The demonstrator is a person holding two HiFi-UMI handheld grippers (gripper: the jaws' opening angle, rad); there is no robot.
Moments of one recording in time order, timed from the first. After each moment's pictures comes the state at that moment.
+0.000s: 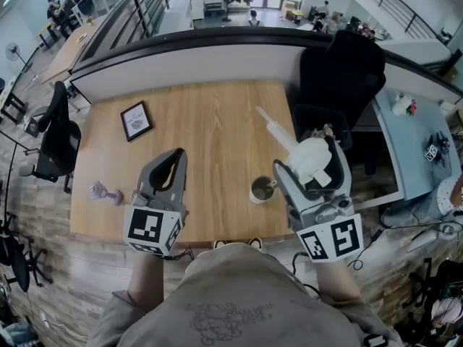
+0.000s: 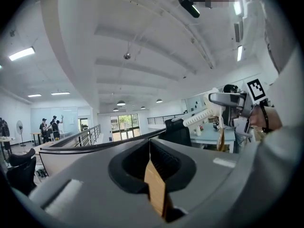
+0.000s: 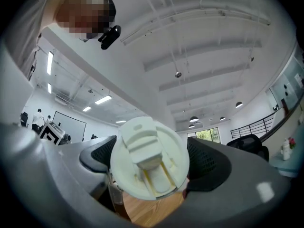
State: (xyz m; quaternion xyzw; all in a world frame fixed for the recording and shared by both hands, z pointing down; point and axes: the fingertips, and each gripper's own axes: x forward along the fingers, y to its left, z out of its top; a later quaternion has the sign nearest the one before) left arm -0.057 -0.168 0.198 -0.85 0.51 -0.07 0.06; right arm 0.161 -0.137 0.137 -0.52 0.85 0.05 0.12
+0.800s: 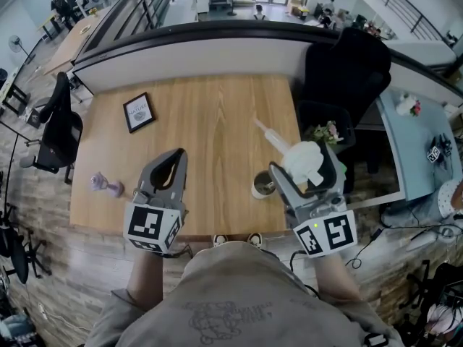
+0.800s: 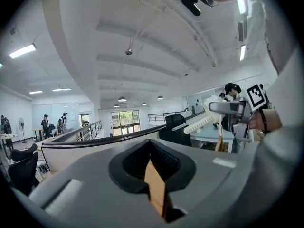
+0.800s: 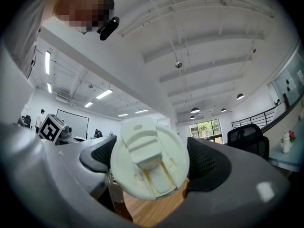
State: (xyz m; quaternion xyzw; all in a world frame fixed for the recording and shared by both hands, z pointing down) left arm -0.066 -0.158 0.218 -0.85 0.52 -0.09 0.03; right arm 0.151 -0.140 0.180 -0.50 0.86 0.01 0.08
